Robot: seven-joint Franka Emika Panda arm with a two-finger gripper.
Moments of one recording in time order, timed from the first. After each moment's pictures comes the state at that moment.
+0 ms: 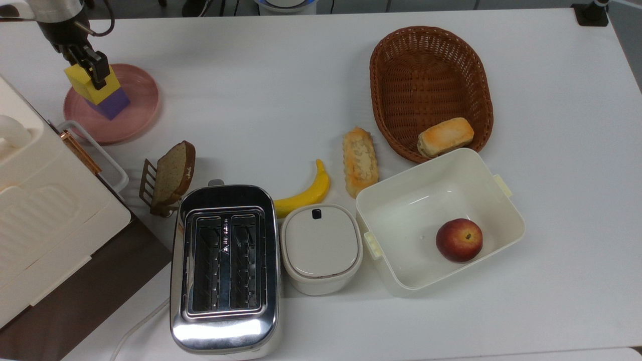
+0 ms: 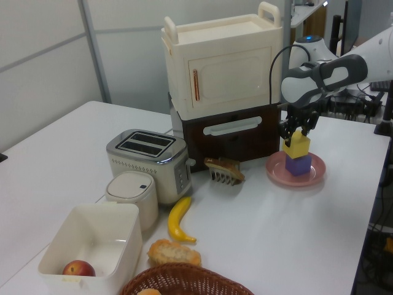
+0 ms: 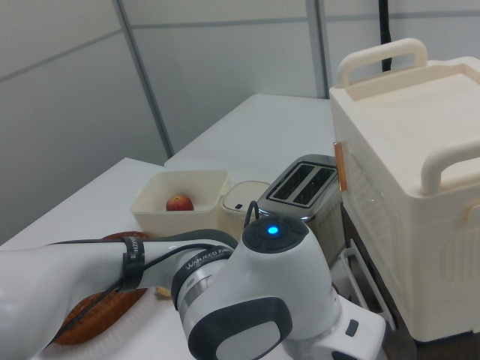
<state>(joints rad) -0.61 0.15 0.03 -1.96 -0.08 2.22 0.08</state>
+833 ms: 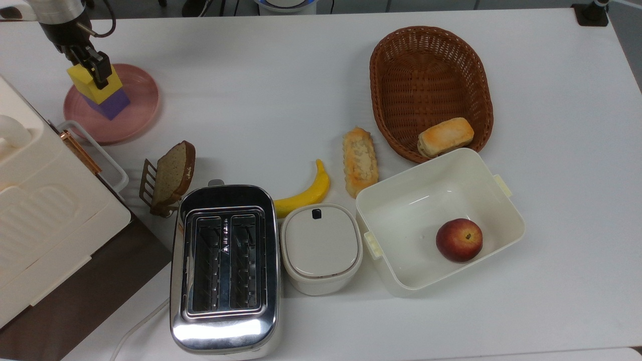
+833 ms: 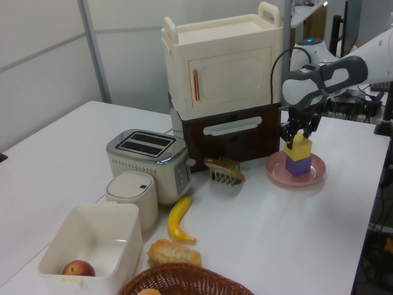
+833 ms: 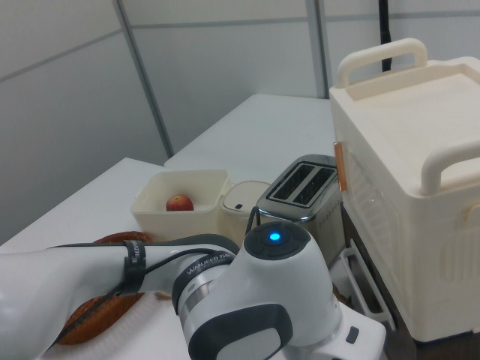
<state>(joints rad) -0.61 0.15 0.03 -1.97 -0.08 2.22 0.08</state>
